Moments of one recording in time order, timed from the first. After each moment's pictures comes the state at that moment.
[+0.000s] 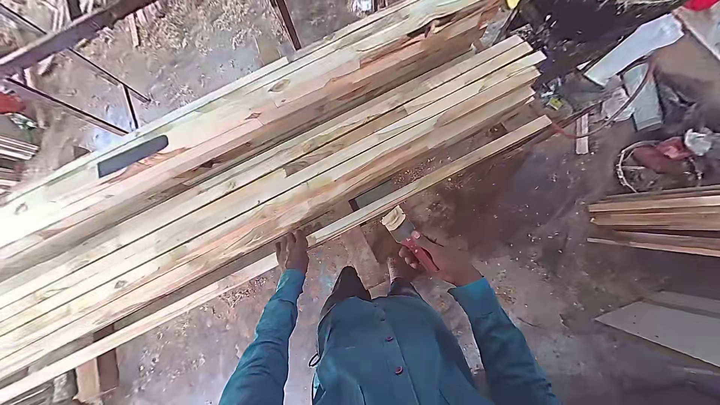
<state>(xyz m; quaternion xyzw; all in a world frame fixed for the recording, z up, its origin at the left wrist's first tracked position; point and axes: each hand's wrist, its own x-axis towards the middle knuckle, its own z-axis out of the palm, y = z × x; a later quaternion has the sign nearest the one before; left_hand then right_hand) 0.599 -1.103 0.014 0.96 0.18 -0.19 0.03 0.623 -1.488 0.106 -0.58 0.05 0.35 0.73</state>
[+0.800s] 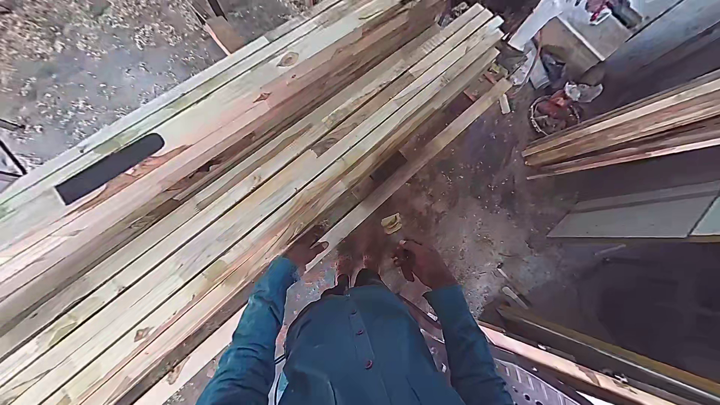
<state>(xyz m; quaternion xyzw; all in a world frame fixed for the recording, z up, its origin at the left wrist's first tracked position) 0.615 -0.943 -0.002 0.83 -0.09 -0.42 0.37 0.502 -1.270 0.090 -0.56 0.28 0.16 0.76</state>
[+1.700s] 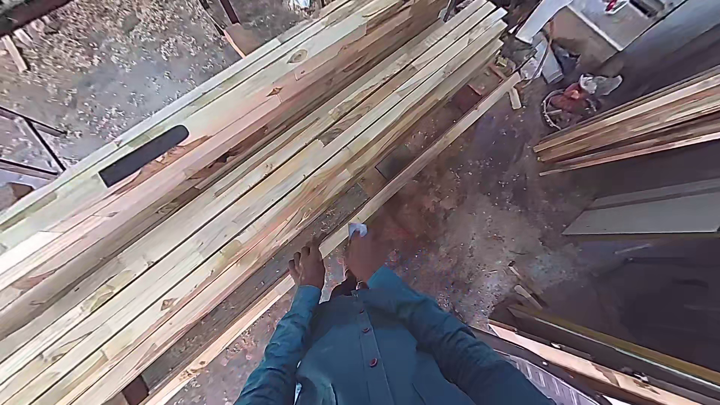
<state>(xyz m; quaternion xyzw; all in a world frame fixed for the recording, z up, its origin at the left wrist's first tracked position) 0.502 -0.968 0.014 0.98 0.07 -0.18 0.08 0.517 -1.123 0.103 -0.91 0.14 0.31 0.24</state>
